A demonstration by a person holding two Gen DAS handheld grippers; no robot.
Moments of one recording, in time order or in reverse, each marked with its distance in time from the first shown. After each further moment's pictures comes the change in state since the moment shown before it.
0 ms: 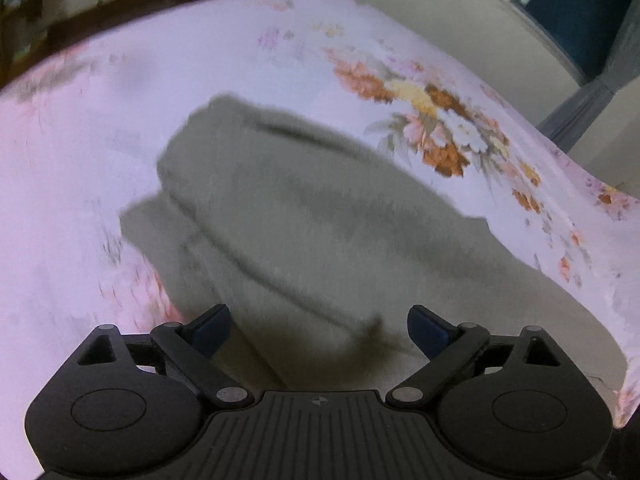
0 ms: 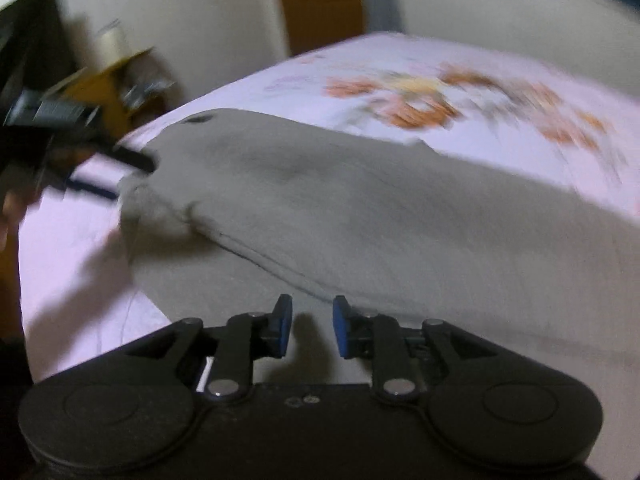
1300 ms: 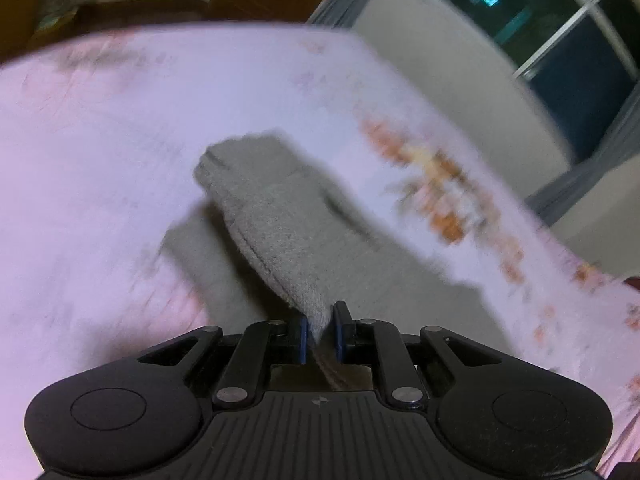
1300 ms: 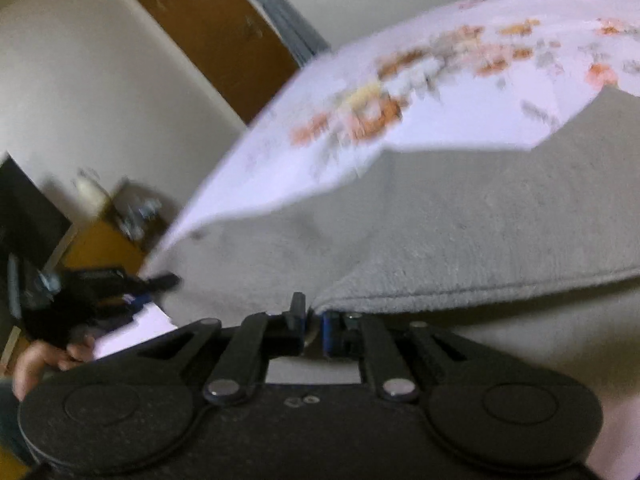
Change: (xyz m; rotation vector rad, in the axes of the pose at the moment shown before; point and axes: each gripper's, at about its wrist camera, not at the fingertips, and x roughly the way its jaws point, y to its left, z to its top) left arm 0.011 0.060 -0.010 -0.169 -0.129 -0.100; right arm -0.020 -0.001 -0.040 0.401 -0.081 0.110
